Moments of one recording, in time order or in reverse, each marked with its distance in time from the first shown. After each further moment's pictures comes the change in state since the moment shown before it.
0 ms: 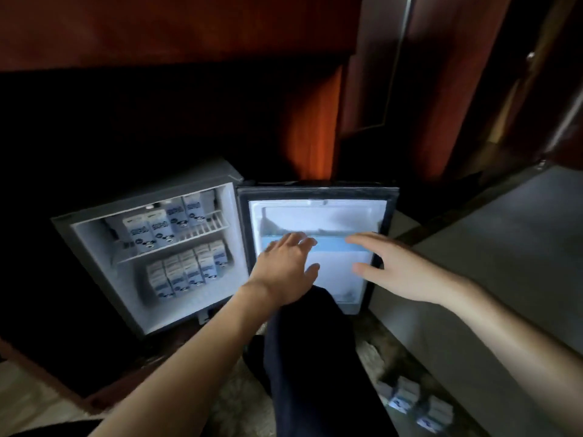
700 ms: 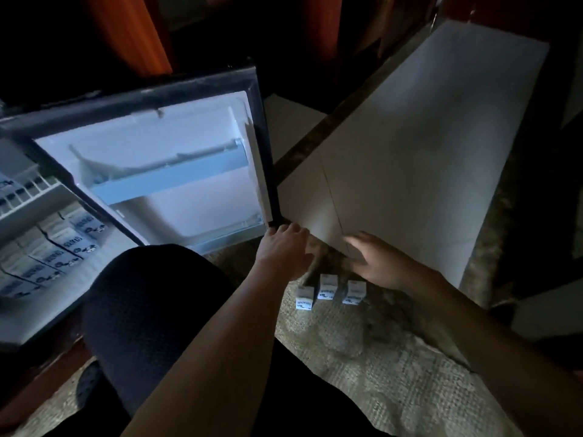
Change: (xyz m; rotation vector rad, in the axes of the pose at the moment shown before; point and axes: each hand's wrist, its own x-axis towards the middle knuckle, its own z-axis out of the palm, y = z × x) left_hand 0.057 0.144 0.211 0.065 -0.424 0.248; right_hand -0.139 0.214 0.106 0.050 -0.071 0.478
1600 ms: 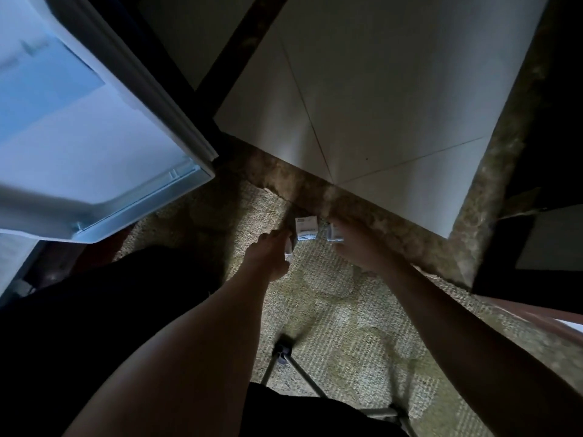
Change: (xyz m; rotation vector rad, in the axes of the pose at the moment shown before) left_hand 0.061 -0.016 0.210 -0.133 -0.483 -0.106; right_hand 0.045 0.134 0.181 0.227 -0.055 0.243
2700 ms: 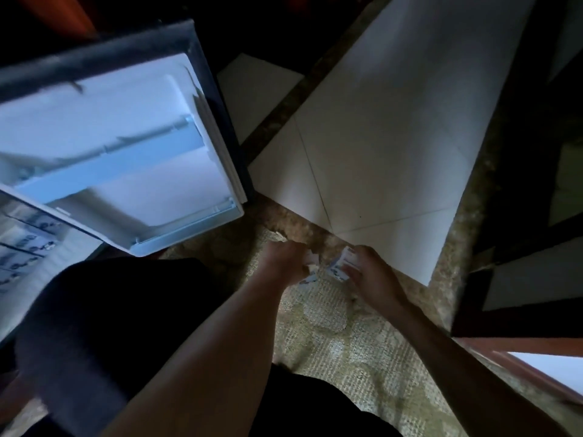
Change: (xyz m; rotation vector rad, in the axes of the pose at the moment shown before) left_hand -0.092 0.053 -0.097 0.390 0.360 0.154; right_hand -0.101 -0.076 -0.069 0.030 0.324 0.047
